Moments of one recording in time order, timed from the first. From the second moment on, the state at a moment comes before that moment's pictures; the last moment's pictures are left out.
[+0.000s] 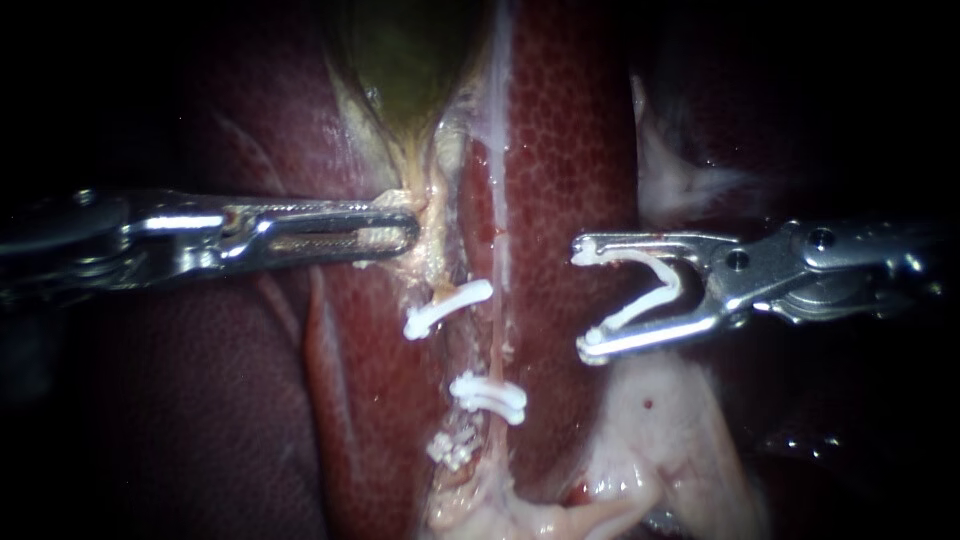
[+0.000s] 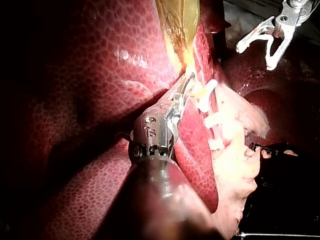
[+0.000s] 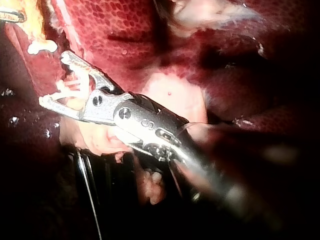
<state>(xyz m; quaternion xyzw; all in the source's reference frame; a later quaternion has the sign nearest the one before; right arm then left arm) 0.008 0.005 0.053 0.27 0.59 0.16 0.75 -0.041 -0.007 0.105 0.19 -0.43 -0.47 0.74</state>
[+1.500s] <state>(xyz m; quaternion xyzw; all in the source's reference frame) 0.010 0.002 0.060 0.27 0.58 0.16 0.75 -0.033 -0.001 0.097 0.17 -0.44 -0.50 0.72</state>
